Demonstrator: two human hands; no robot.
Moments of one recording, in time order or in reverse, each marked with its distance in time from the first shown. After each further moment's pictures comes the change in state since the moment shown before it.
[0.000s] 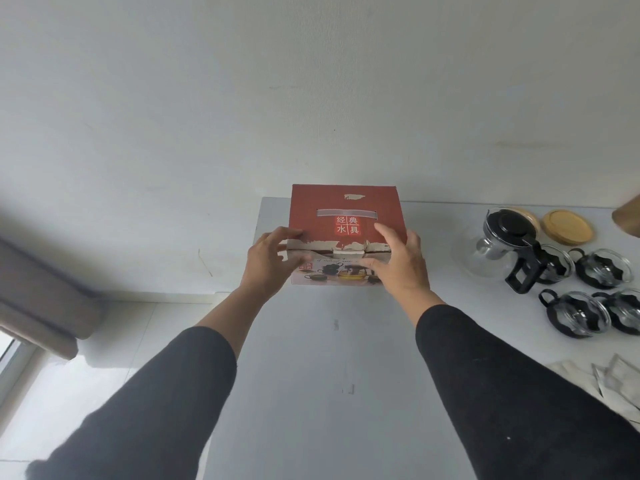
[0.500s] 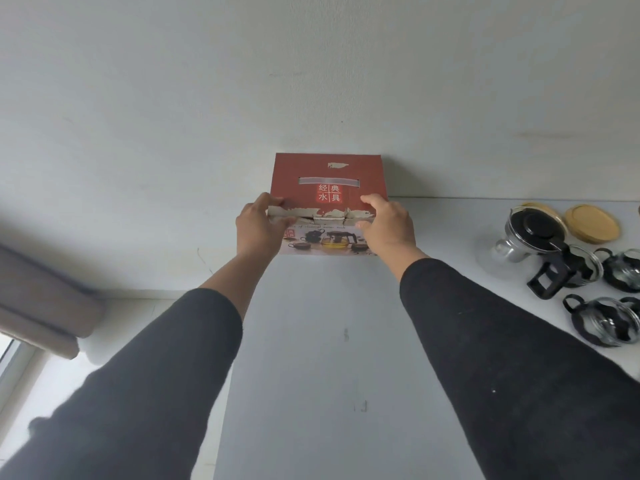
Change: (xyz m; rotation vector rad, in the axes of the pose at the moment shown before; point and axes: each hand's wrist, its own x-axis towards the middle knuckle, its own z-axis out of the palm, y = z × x) left_hand 0.073 0.002 -0.013 0.136 0.162 -0.138; right_hand 0.074 -0.041 0.019 -0.080 -0.003 -0.005
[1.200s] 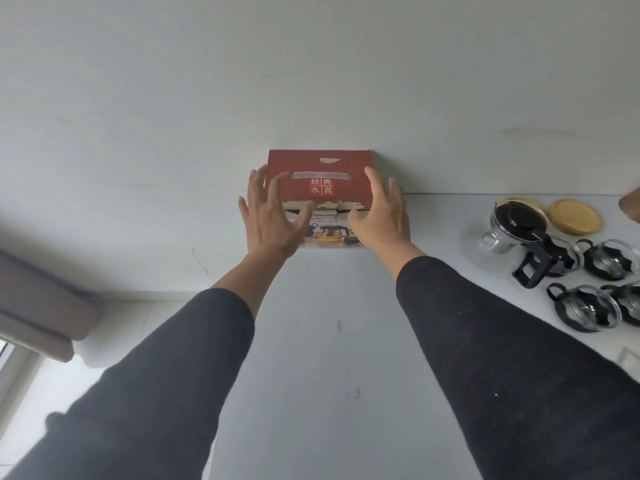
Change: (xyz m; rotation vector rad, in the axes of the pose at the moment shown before) left_hand -0.023 0.023 0.011 0.238 0.121 0.282; right_hand -0.013 -0.007 -0.010 0.034 0.122 -0.001
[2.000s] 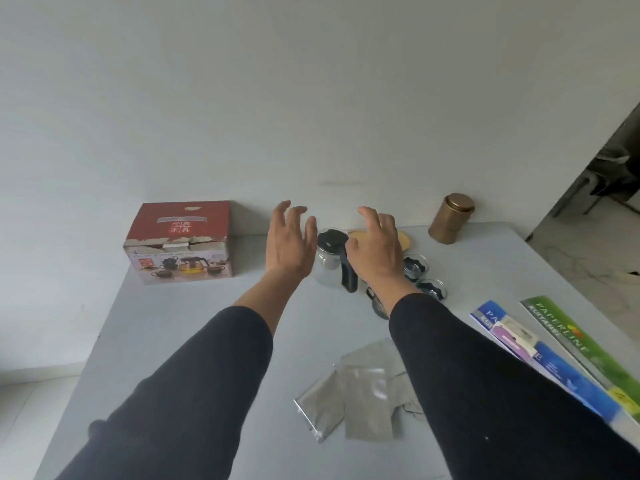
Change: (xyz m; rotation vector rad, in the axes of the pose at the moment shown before) left_hand -0.122 0.293 0.047 -0.340 -0.039 0.165; right_hand -0.096 0.169 -0.244 -0.050 0.281 -0.035
